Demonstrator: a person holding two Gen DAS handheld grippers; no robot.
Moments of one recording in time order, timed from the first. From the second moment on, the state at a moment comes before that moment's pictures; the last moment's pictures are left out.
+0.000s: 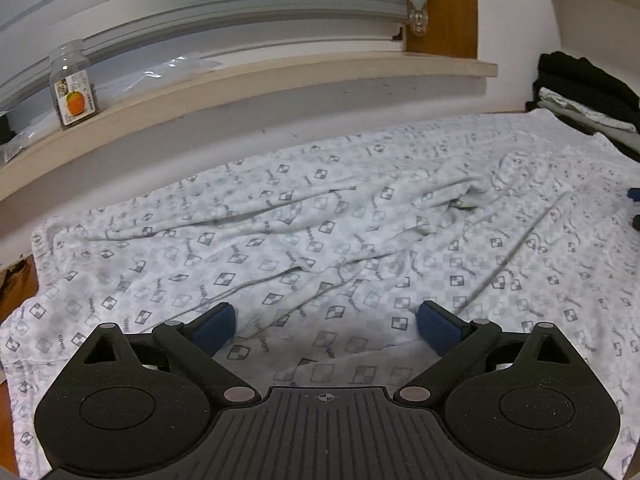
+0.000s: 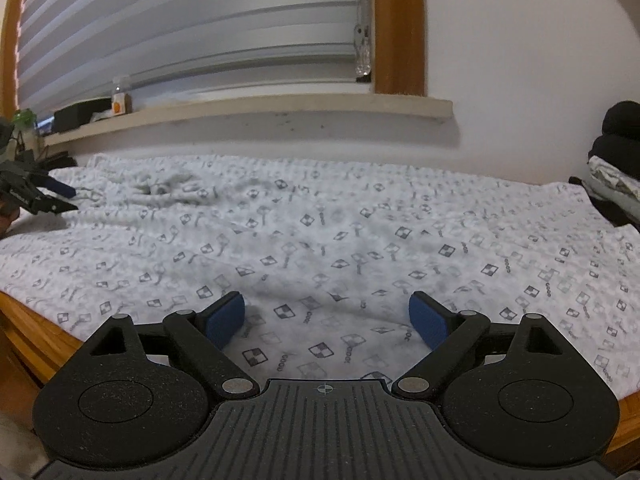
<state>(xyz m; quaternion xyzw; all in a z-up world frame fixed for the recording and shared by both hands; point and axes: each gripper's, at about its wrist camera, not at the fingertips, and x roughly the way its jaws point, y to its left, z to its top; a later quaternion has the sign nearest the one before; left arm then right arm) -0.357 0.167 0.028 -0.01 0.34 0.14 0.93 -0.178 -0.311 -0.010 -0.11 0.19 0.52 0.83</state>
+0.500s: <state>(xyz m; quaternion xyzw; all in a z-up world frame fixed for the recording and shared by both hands) -0.357 0.172 0.028 -0.01 0.34 0.14 0.93 -0.134 -0.361 0.012 -0.10 0.24 0.39 0.88</state>
